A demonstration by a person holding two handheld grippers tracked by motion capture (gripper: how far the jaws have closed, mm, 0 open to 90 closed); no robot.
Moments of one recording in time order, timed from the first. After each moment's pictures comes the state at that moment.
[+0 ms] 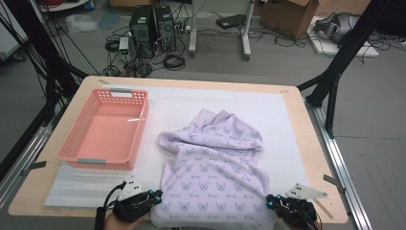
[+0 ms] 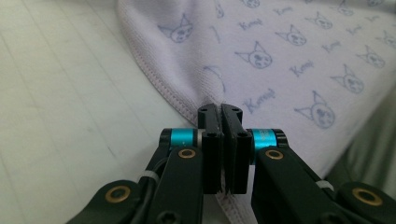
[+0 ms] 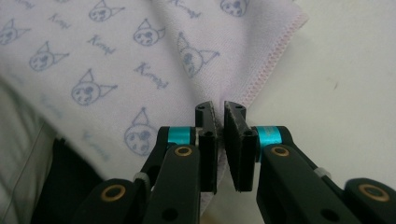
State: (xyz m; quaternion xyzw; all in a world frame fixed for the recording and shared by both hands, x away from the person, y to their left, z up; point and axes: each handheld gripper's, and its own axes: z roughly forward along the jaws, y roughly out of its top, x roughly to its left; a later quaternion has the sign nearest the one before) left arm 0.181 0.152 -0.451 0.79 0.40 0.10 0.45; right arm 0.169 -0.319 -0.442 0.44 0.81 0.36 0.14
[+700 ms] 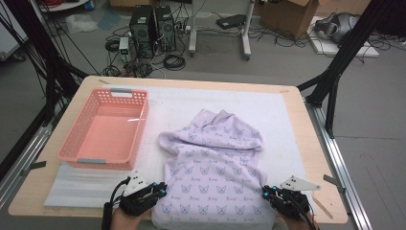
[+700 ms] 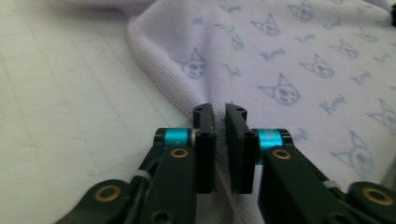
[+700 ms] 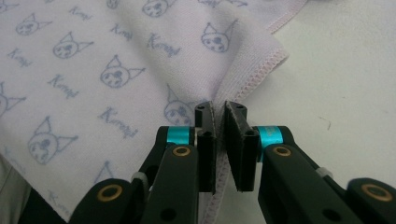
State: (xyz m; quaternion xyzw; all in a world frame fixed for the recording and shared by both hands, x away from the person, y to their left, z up) left arm 0.200 0.141 -0.461 0.77 0.41 0.13 0.47; right arm 0.194 -0.309 -0.447 0.45 0.79 0.37 0.16
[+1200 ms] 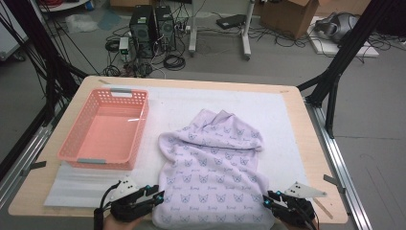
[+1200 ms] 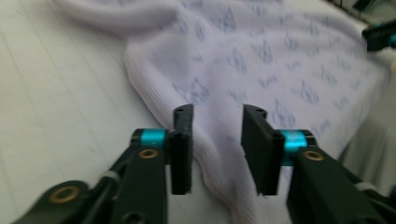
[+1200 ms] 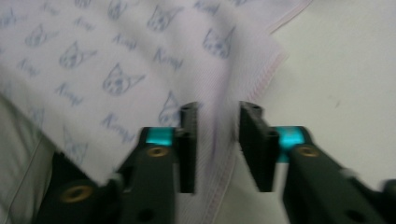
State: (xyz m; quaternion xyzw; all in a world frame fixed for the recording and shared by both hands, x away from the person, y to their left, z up) left arm 0.190 0.161 -0.450 0.74 0.42 0.11 0.51; right arm 0.177 -0.314 -0.440 0.45 0.79 0.39 0.15
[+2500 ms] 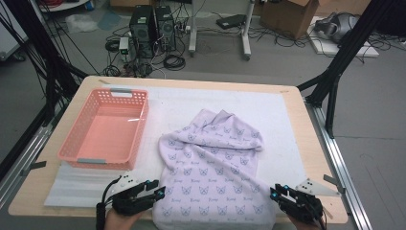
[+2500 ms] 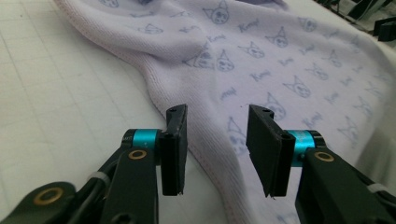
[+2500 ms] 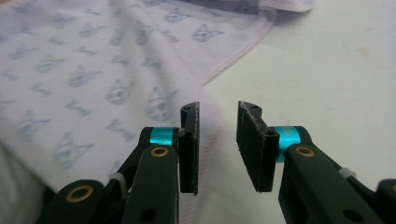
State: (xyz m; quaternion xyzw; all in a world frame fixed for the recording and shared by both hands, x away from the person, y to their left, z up) left arm 0.204 0.154 -0.457 0.75 0.42 0.10 0.51; right arm 0.182 -0.330 -0.432 0.48 0.75 0.41 0.18
